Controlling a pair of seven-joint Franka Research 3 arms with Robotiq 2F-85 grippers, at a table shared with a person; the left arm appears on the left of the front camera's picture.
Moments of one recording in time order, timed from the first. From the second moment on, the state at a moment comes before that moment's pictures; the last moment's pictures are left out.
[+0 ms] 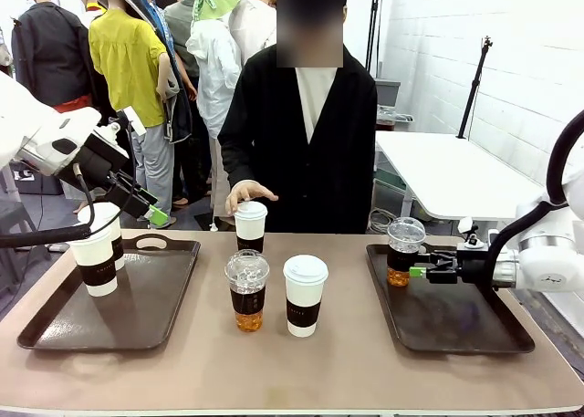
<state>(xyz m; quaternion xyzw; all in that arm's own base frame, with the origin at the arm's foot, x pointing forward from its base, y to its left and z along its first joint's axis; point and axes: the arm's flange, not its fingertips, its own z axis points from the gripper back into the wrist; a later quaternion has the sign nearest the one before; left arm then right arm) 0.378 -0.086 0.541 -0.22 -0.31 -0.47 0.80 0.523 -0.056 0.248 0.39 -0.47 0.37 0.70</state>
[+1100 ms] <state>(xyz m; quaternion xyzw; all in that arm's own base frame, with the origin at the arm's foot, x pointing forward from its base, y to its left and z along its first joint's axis) 0.378 -0.086 0.541 -0.22 -0.31 -0.47 0.80 0.509 -0.061 0.249 0.39 -0.47 0.36 0.70</state>
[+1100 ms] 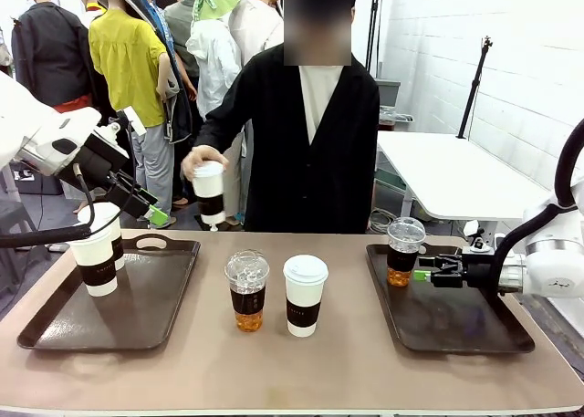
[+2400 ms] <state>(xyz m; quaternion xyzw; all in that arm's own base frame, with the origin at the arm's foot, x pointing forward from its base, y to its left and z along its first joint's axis) 0.378 -0.086 0.541 -0.22 -0.31 -0.47 0.80 0.418 -0.005 0.289 0.42 -0.45 0.45 0.65</state>
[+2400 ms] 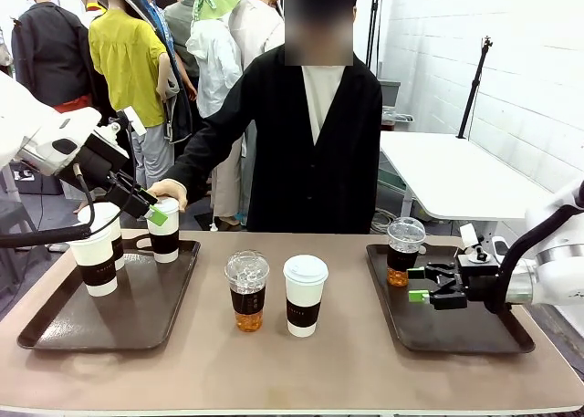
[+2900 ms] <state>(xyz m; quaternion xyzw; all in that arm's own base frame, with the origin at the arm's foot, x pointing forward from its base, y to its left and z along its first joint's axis) 0.378 -0.086 0.541 -0.22 -0.31 -0.47 0.80 0.420 0.024 0.281 0.44 -0.45 0.49 0.60</state>
